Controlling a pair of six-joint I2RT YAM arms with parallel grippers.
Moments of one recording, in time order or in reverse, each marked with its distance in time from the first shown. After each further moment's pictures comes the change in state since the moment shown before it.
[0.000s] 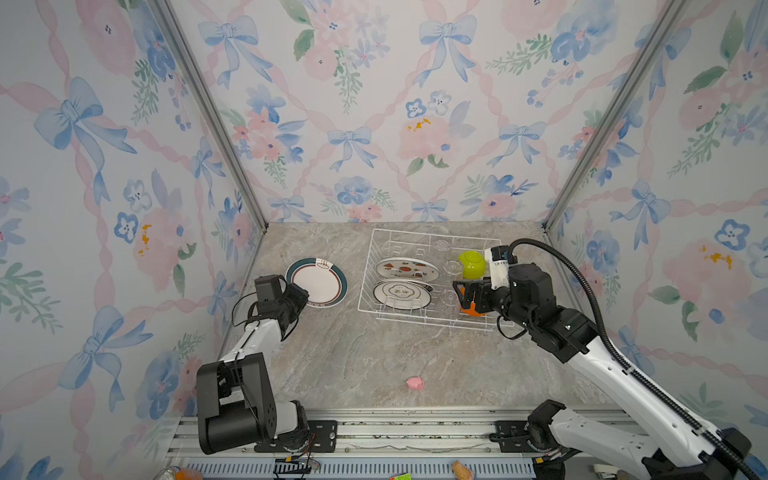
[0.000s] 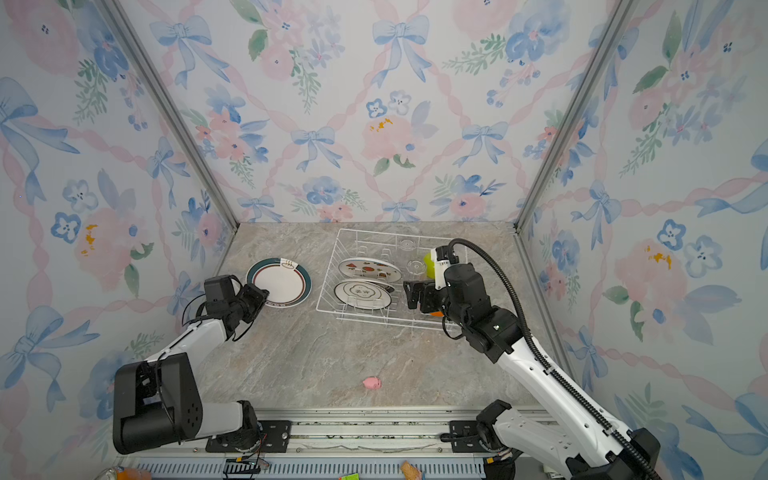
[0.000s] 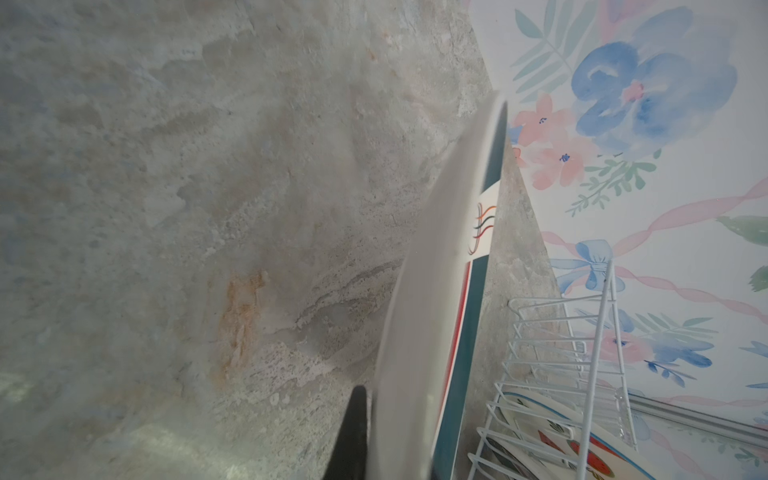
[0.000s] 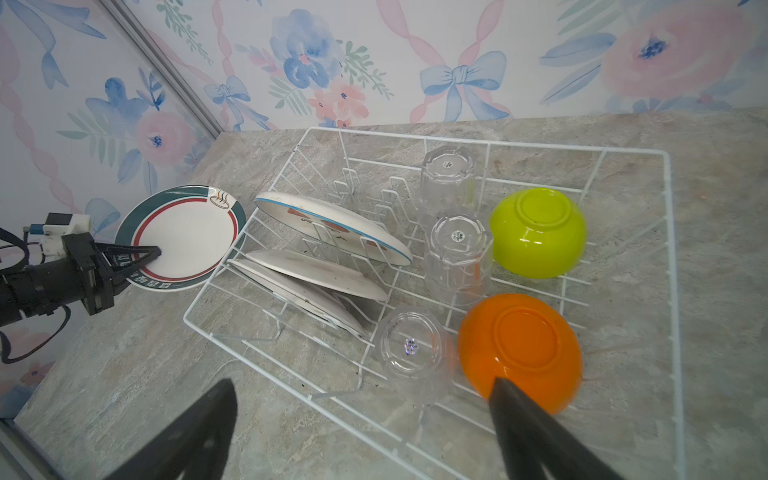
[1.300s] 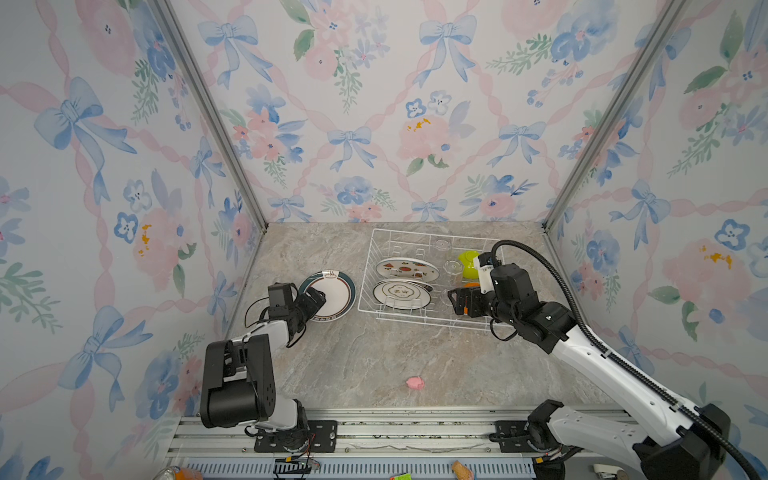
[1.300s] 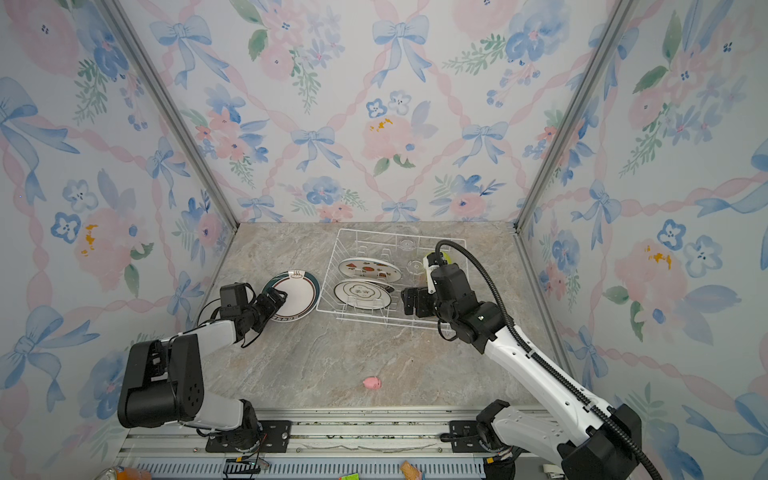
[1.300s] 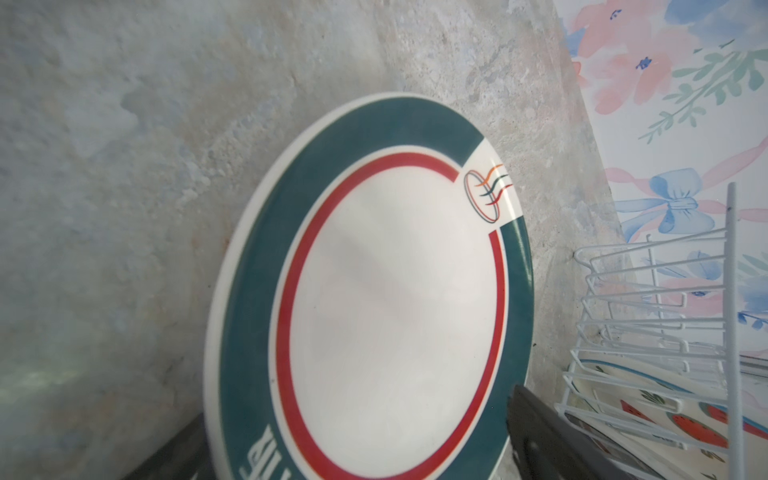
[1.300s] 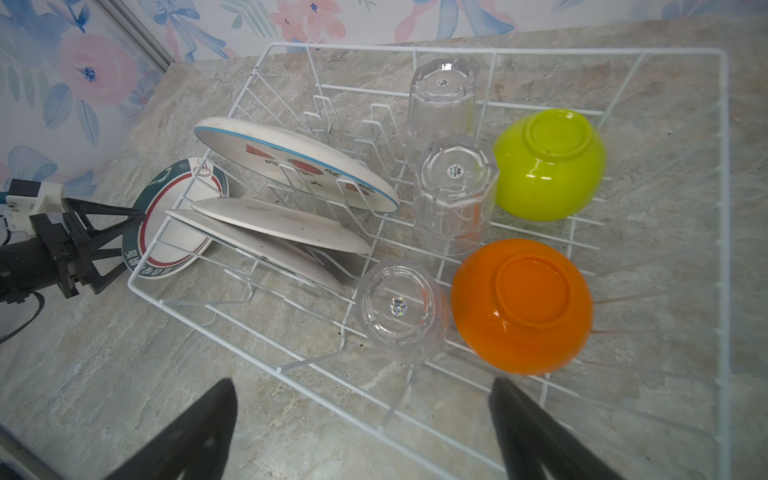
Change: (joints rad) left arm -0.069 0.082 -0.077 0.071 -0.031 0.112; right arm 0.006 0.113 -0.017 -0.051 -0.011 0.018
